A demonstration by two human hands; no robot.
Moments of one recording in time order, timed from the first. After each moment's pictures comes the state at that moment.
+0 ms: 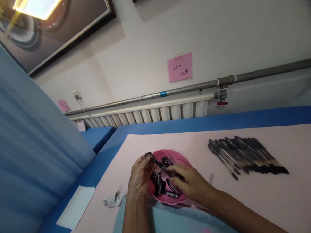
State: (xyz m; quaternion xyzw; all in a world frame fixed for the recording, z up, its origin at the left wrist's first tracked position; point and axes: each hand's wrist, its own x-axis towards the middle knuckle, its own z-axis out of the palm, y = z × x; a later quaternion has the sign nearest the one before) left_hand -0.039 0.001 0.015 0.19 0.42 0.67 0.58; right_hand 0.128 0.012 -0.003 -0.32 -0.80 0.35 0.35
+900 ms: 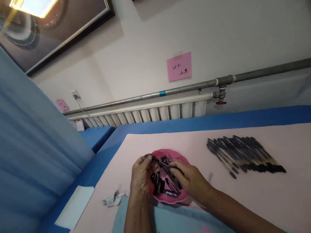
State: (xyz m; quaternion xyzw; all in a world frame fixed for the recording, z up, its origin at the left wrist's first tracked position) left_hand -0.024 -0.002 0.018 0.18 0.45 0.69 0.53; right_hand 0.125 0.012 -0.005 -0.38 -0.77 0.32 0.40
